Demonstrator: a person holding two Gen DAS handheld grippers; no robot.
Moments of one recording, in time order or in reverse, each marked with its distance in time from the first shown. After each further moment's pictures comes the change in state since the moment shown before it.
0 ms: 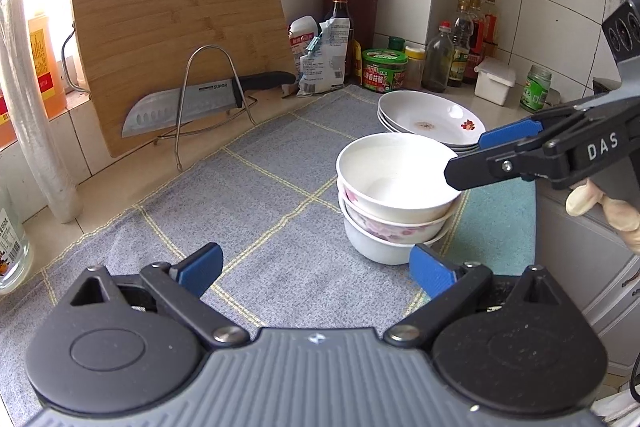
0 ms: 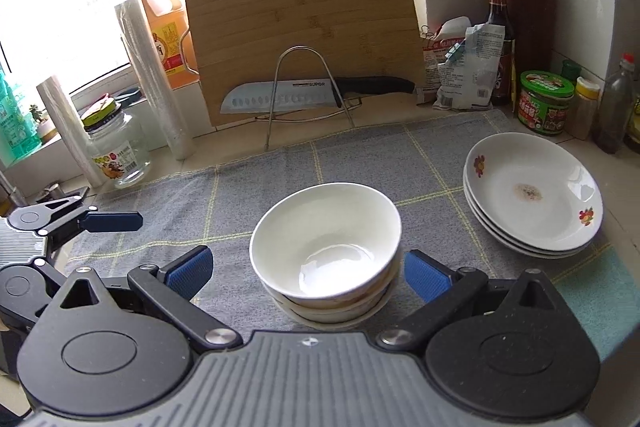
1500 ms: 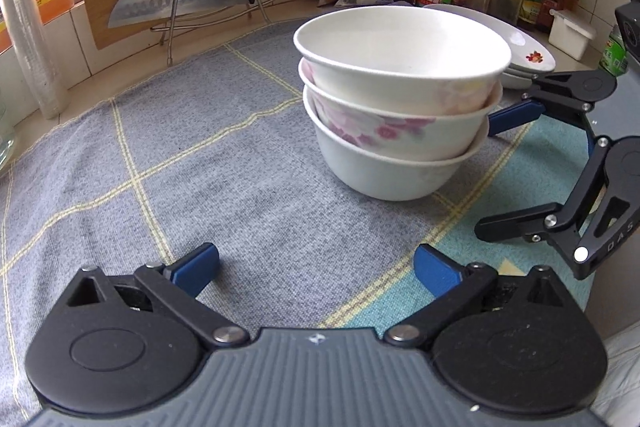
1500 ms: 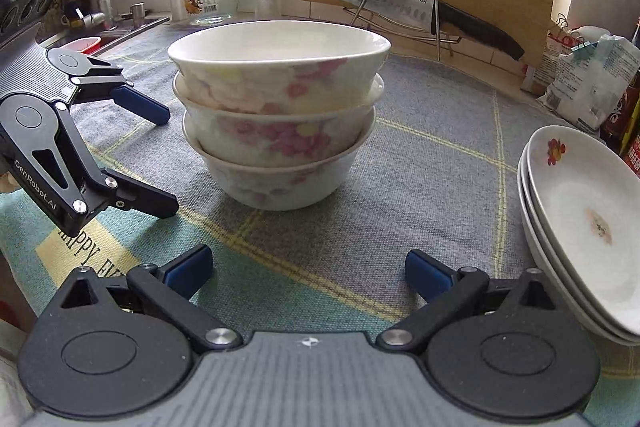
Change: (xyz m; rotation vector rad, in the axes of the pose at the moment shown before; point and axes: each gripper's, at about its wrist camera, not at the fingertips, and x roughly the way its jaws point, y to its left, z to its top) left arm 0.091 -0.068 -0.037 -0.129 0.183 0.213; right arm 0.082 -0.084 -0.058 -0.538 0.124 0.309
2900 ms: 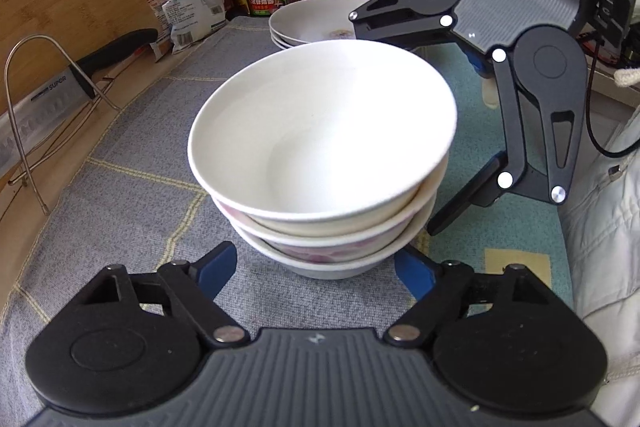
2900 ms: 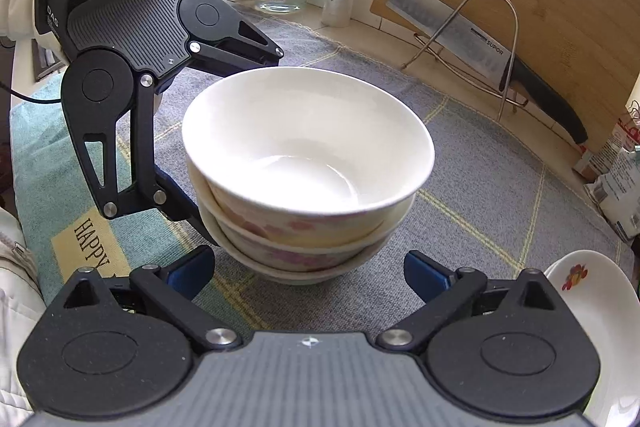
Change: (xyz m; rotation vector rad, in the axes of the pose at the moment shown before) left arm 0.027 0.011 0.051 0.511 -0.005 -0.347; right arm 0.015 -0.006 0.064 -0.256 0.072 0.134
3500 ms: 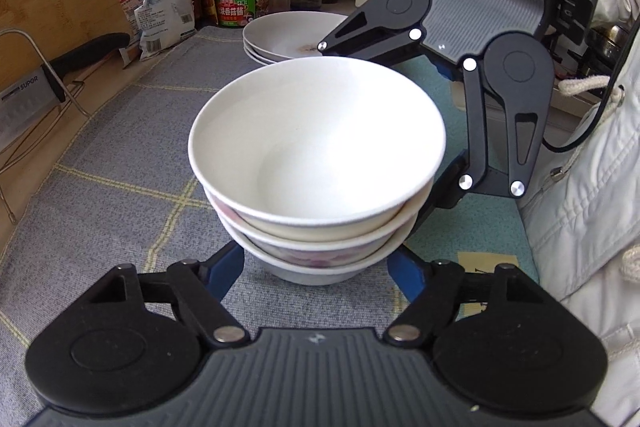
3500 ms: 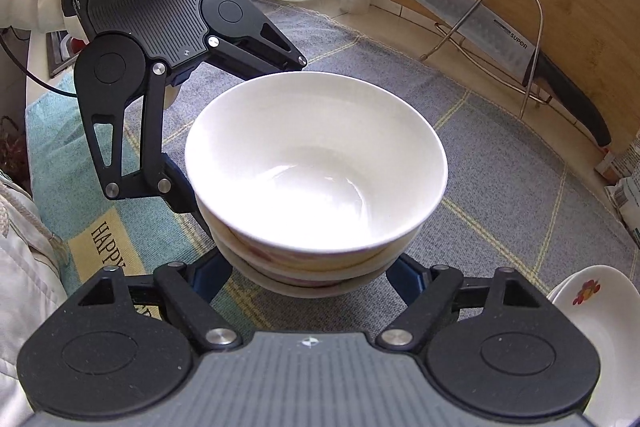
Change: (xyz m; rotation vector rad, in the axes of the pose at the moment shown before) left arm -0.003 0.024 -0.005 -0.013 -0.050 -0.166; right arm 0.003 -0.005 0.014 -0.001 0.070 0.069
